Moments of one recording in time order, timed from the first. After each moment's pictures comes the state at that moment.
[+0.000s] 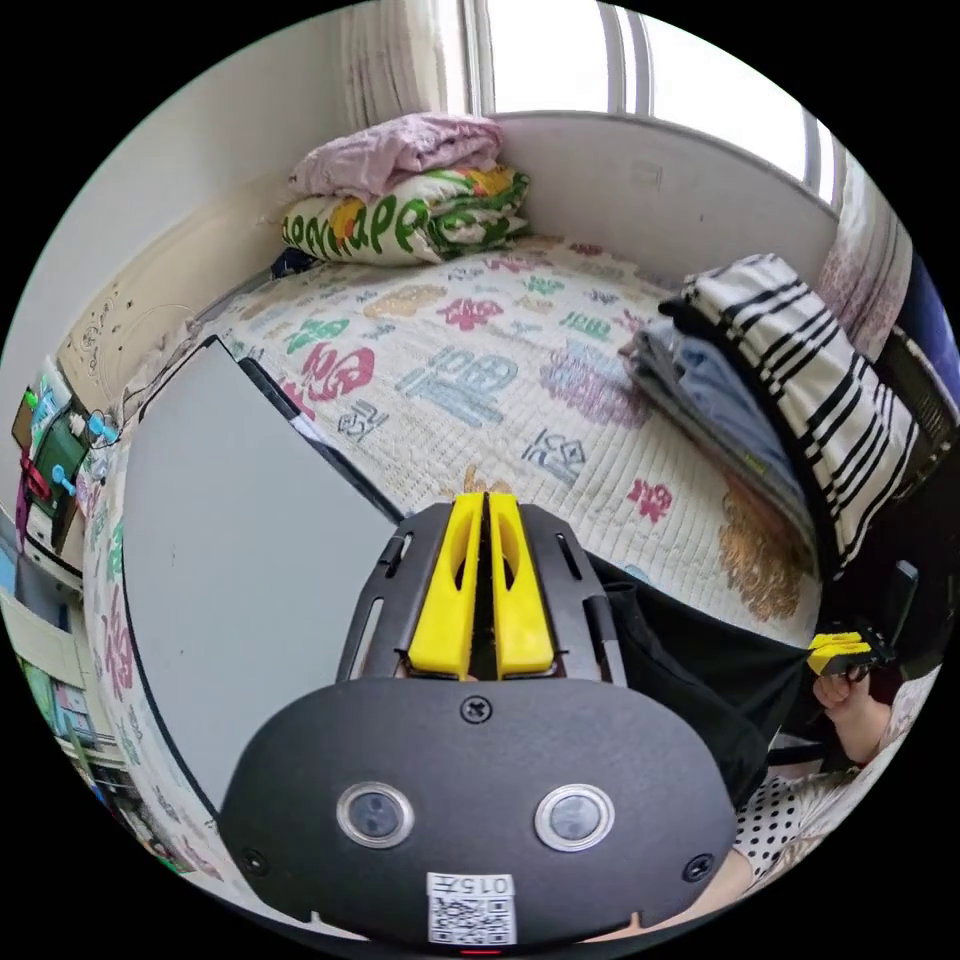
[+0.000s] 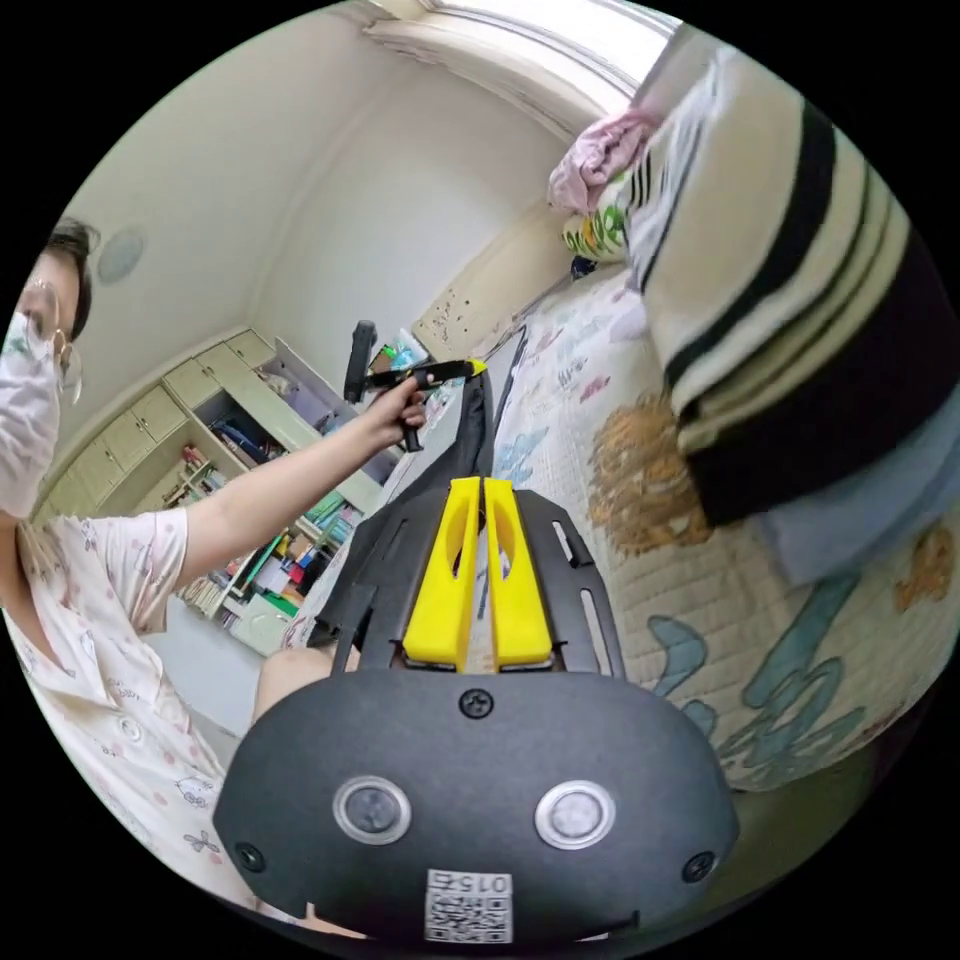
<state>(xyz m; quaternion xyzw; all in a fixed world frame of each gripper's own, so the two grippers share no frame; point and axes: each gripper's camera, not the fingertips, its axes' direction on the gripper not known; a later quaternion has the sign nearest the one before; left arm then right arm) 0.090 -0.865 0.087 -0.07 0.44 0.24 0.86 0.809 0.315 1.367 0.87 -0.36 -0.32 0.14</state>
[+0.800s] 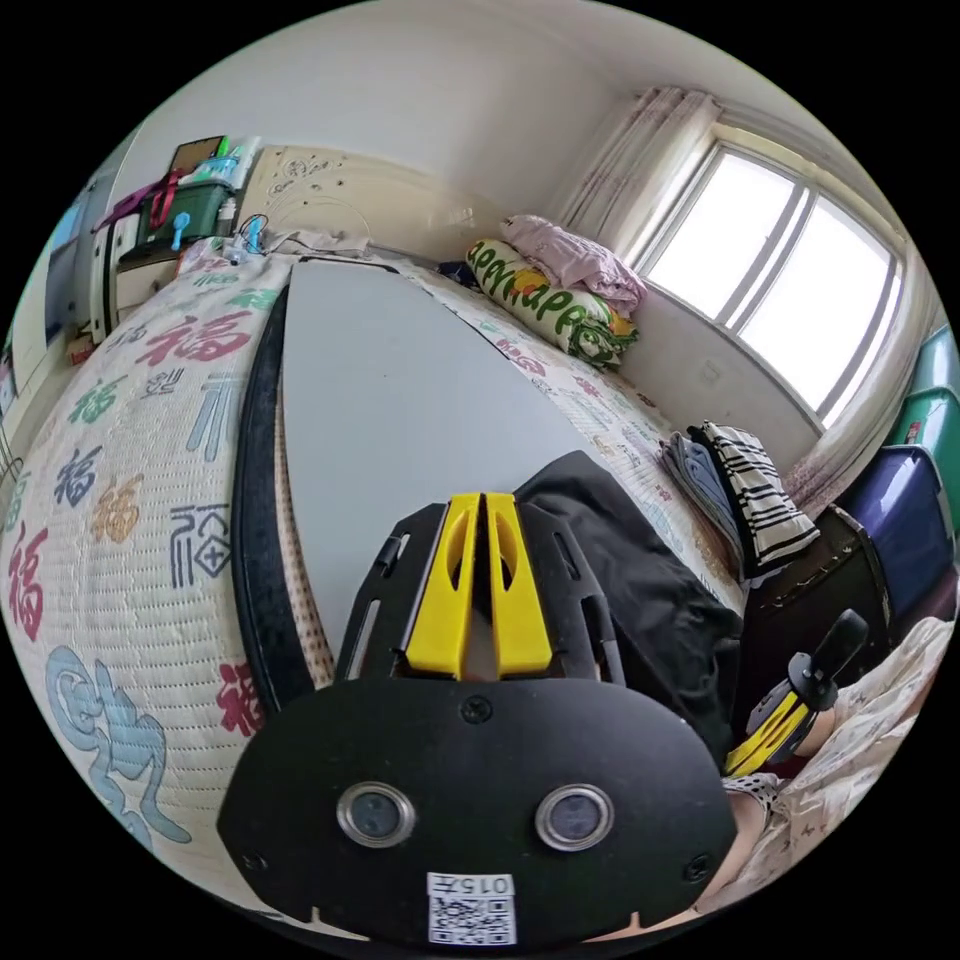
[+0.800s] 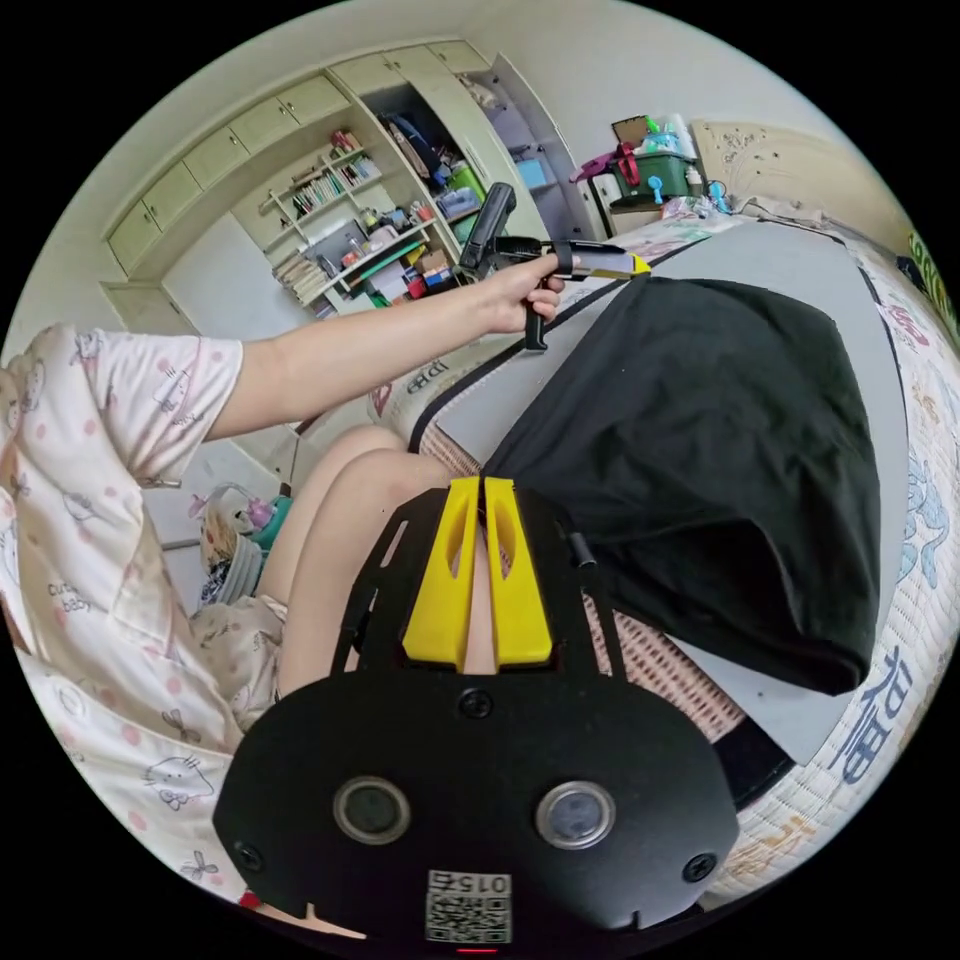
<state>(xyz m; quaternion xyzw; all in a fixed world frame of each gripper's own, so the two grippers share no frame) -0.324 -0.546 0.237 -0.08 0.48 -0.06 0.87 0.356 0.243 1.418 0.78 0.03 -0.56 0.29</state>
